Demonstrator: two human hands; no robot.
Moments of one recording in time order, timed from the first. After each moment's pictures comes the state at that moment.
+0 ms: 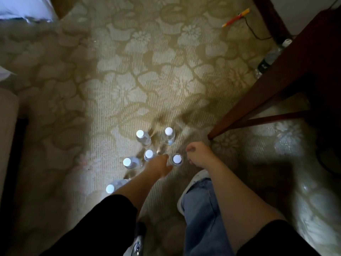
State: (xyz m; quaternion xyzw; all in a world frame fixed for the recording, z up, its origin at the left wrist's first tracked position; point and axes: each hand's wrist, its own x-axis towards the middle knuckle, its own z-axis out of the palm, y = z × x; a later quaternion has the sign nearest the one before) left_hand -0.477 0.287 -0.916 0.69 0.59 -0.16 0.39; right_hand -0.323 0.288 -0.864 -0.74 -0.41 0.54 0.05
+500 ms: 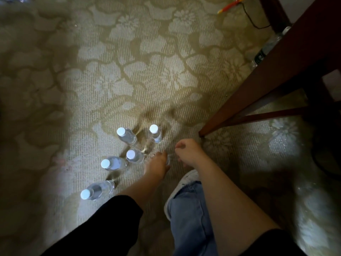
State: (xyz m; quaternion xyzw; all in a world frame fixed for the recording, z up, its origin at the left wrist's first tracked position) left_hand -0.426 0.286 -0.980 0.71 0.60 -0.15 0.34; right_hand -0.301 0.305 -0.898 -0.73 -0.39 0.55 0.08
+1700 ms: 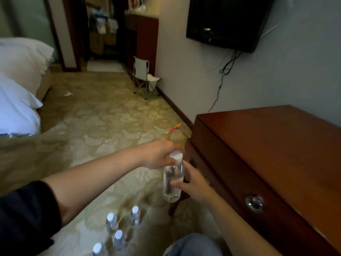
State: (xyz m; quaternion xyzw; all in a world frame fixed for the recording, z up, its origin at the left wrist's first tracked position) left_hand -0.432 0.293 -0.495 0.97 0.18 0.07 0.16; right_hand -0.288 0.191 -0.581 -0.62 -0.57 0.37 0.39
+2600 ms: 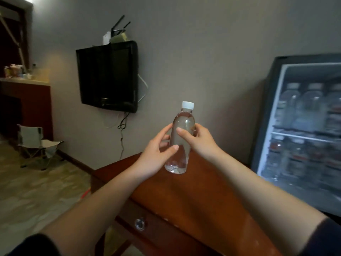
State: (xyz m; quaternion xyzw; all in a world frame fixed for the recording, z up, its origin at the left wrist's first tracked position) left_hand -0.282 0.072 -0.328 0.78 -0.04 0.35 0.52; right_hand -0.169 -0.031 -0.296 -0.72 -0.42 -0.06 0.55
